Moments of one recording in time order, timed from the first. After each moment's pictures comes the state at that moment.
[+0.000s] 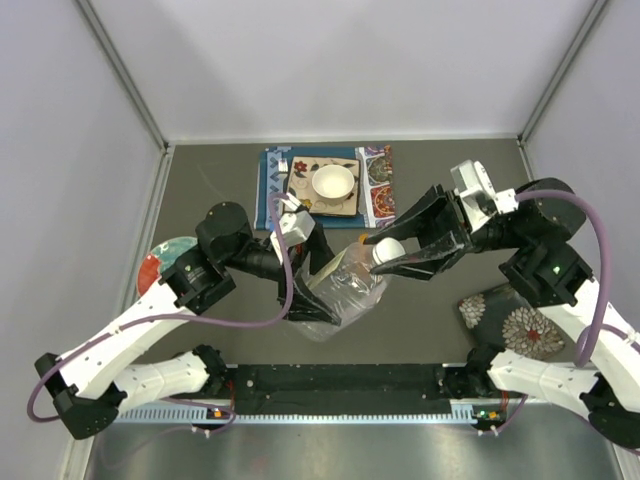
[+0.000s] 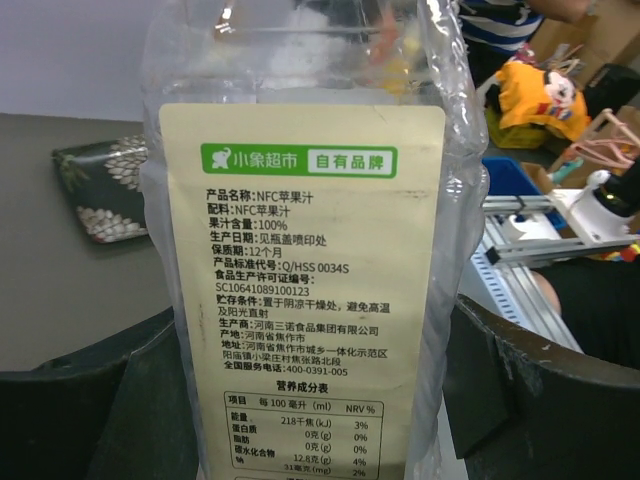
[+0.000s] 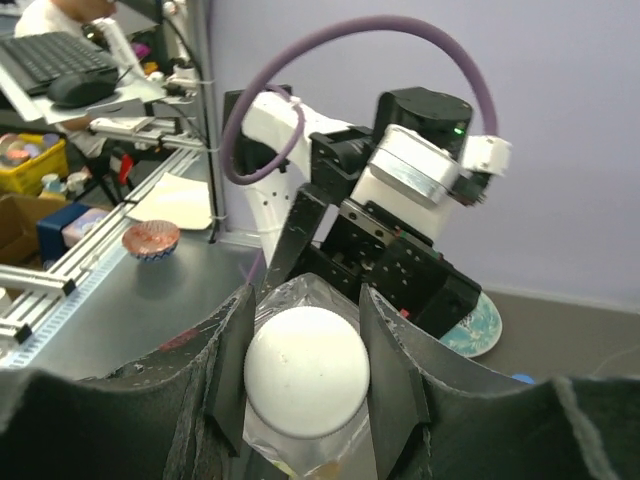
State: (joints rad) left arm -0.83 0.97 1.08 -0.11 1.03 -0.28; right arm 0.76 0.93 1.32 -0.04 -0.95 0.21
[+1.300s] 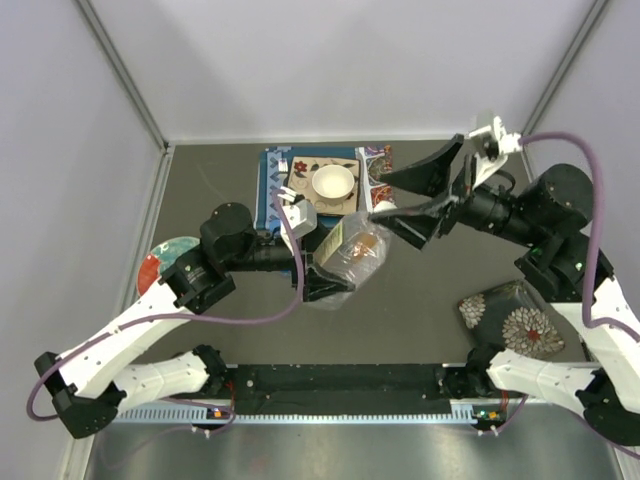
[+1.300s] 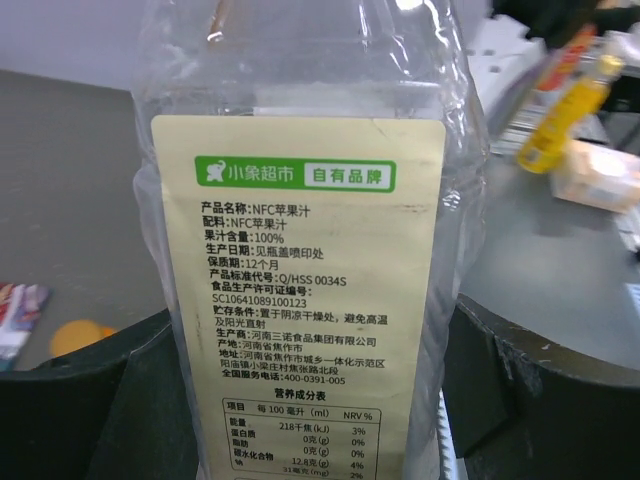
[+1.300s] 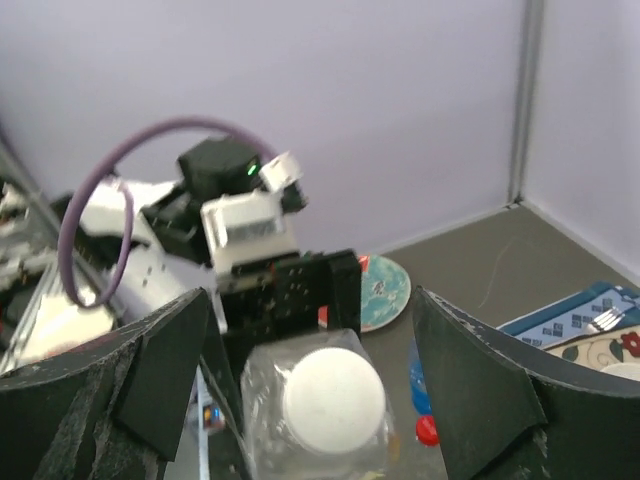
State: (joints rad) left arm -0.84 0.98 1.08 -0.17 0.75 -0.14; right arm 0.73 0.96 1.46 -0.27 -0.58 0.26
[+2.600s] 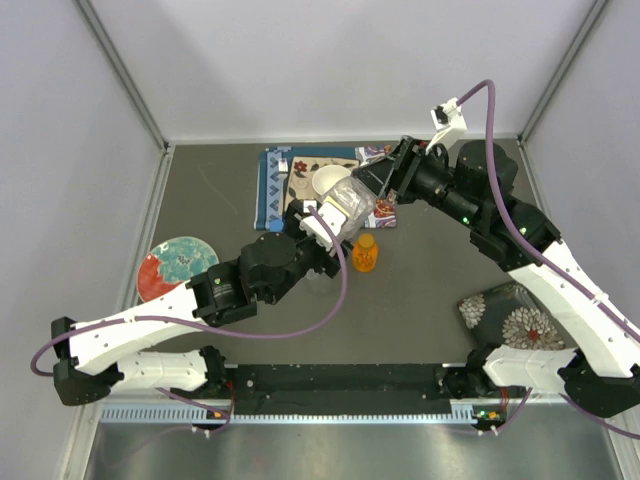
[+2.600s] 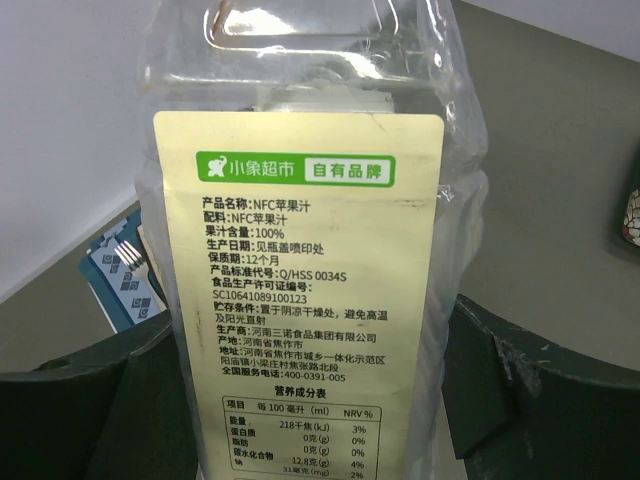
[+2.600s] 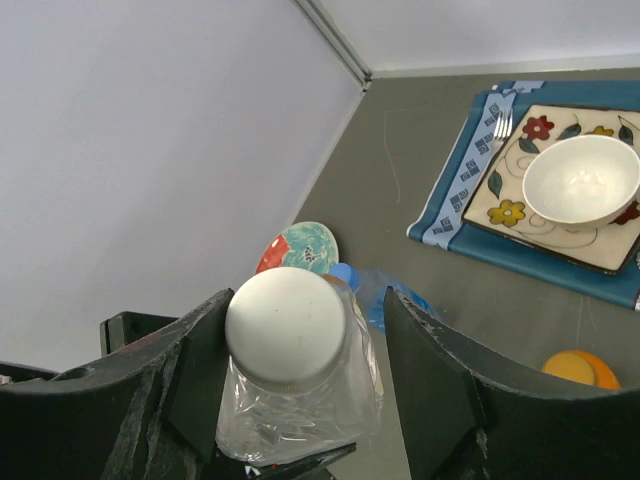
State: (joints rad) left arm -1.18 1.05 1.10 -0.21 -0.52 0.13; right arm 0.73 1.15 1.51 -0.46 -0.02 0.64
